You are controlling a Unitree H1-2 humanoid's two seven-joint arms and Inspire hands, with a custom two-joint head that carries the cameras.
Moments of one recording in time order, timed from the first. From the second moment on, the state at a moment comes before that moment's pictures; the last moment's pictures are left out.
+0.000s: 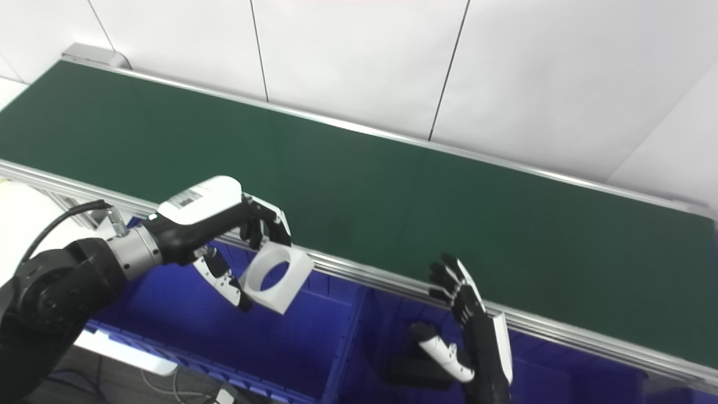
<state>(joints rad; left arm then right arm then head) 0.16 0.54 -0.04 -0.68 0.51 0.14 -0.58 0.20 -0.05 0.23 -0.08 -0.11 -0.27 0.12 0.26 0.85</state>
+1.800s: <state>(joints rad) 0.19 0.46 -0.19 -0.11 0.86 0.06 -0.20 0.21 -0.07 0.22 -0.13 -0.10 -0.24 0.14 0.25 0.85</state>
